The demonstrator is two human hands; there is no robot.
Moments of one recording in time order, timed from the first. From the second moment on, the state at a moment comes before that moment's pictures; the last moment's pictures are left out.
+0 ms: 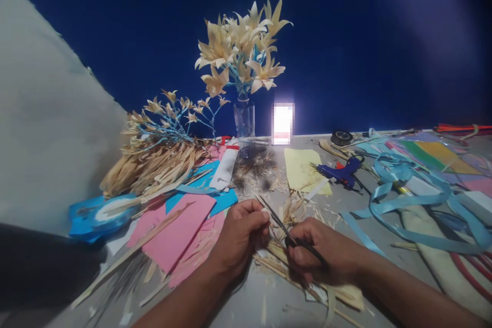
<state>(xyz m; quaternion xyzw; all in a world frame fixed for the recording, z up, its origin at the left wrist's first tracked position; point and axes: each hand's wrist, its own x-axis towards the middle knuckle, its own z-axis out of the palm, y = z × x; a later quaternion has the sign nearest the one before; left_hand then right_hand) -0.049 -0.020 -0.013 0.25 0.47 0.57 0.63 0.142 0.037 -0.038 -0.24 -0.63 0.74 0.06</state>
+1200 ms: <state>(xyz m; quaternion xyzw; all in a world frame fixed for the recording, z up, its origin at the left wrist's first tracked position) -0.060 -0.020 -0.008 0.29 0.45 0.53 0.66 0.145 0.043 -0.029 -0.27 -0.63 0.73 0.04</state>
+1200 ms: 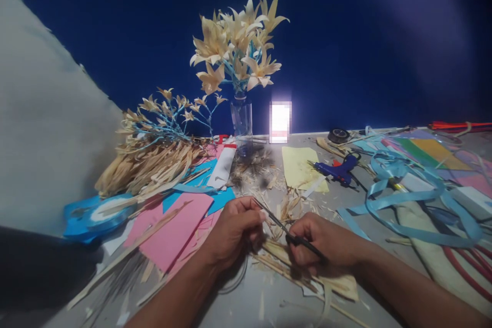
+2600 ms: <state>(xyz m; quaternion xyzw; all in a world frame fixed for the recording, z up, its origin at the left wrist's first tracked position) -0.058 -0.021 -0.012 0.27 0.47 0.58 0.60 0.138 0.037 -0.029 -0.30 -0.67 0.68 0.05</state>
